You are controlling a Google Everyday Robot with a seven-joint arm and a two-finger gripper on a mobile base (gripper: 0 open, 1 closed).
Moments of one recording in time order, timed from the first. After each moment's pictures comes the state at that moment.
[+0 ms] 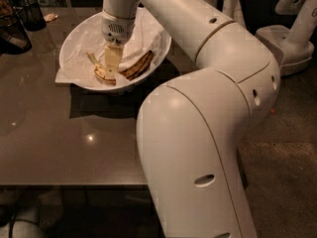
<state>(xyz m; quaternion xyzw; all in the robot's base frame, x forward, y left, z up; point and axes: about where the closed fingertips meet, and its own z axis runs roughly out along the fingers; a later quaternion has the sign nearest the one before) 0.662 0.114 0.870 -0.70 0.70 0.12 0.08</state>
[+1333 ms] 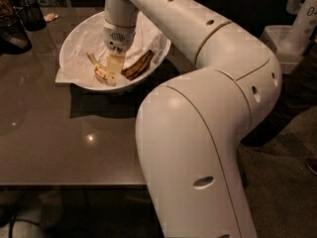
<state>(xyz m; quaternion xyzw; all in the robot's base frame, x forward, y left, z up) 0.661 0.110 0.847 -0.70 0.71 0.11 0.06</state>
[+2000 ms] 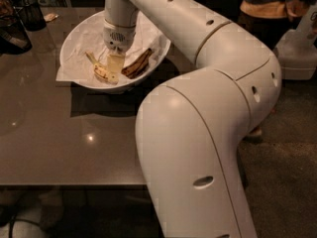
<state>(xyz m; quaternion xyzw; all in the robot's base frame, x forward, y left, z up) 0.661 0.110 0.847 -0.70 0.71 0.11 0.06</state>
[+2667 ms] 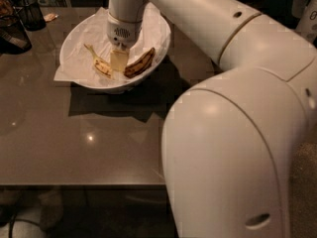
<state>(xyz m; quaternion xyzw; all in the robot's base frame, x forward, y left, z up) 0.643 0.096 0.875 -0.69 0.71 0.09 0.10</state>
